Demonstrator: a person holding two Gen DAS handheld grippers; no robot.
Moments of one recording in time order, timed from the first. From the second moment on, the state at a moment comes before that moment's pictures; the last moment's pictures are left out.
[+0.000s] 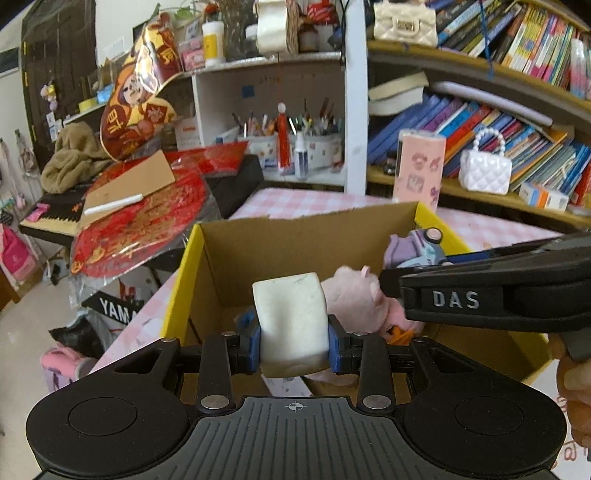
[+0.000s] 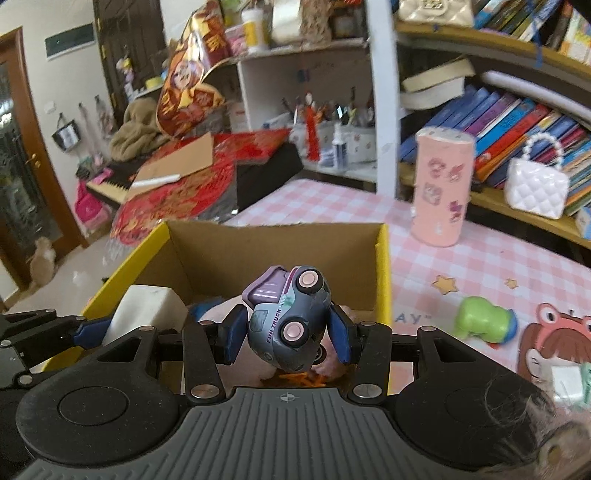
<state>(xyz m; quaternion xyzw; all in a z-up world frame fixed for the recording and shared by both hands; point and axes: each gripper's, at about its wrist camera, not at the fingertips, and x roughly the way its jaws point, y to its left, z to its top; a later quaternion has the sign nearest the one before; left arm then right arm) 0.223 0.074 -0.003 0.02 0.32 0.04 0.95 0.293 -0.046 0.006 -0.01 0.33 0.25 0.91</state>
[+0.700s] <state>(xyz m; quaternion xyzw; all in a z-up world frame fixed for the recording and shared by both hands) 0.245 0.066 -0.023 0.03 0.34 0.04 0.94 0.323 -0.029 -0.009 -0.07 0.36 0.26 0.89</state>
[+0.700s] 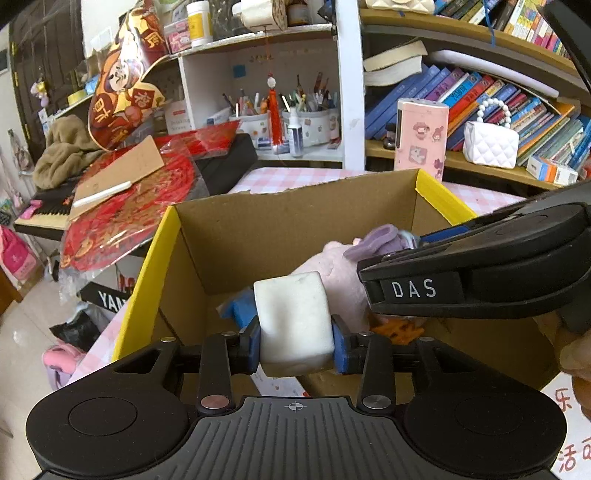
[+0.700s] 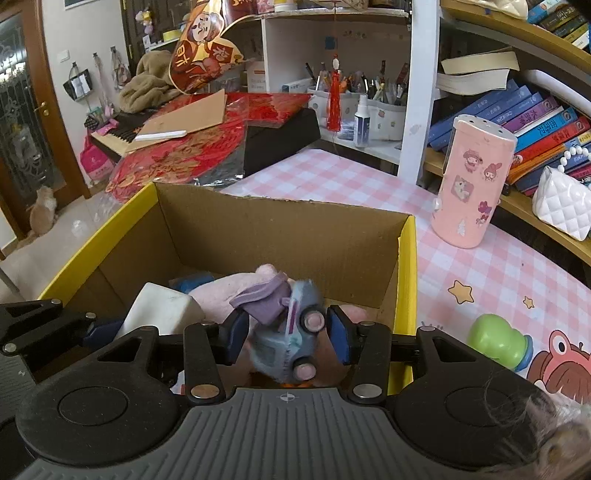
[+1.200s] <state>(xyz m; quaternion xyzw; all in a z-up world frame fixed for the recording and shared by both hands) 0.213 0.074 0.012 0.01 0.27 0.07 0.96 0.297 -0.056 0.022 0.01 0.31 0.23 0.92</state>
